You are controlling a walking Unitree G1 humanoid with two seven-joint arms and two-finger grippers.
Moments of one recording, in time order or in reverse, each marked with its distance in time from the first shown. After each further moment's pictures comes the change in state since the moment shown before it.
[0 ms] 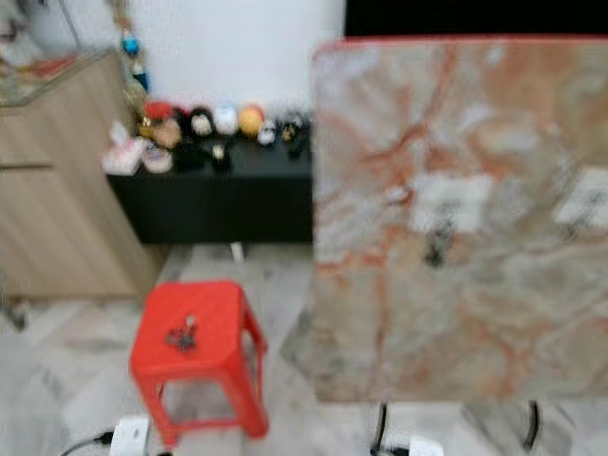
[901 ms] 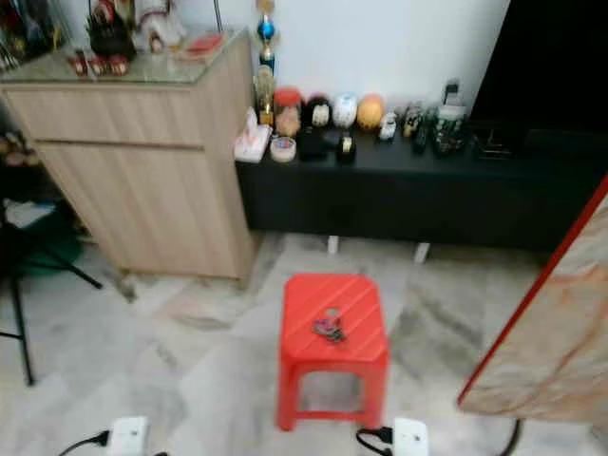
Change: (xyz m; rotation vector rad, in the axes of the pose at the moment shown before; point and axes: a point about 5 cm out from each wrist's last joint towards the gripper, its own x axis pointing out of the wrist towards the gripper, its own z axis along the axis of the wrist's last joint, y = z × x) left arm -0.002 -0.005 -0.009 -0.006 0.035 -0.008; right arm 0.001 -0.001 0.004 -0.031 -0.019 0.006
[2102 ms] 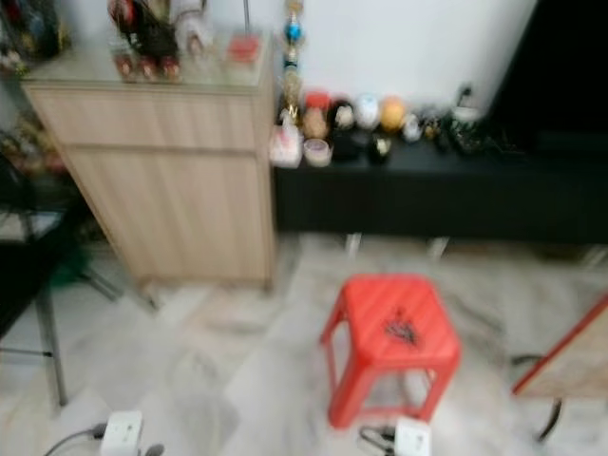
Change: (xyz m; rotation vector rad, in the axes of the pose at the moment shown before) left arm 0.002 0.006 0.017 0.042 -0.071 0.001; right arm 0.003 -0.006 0.016 0.018 -0.057 -0.019
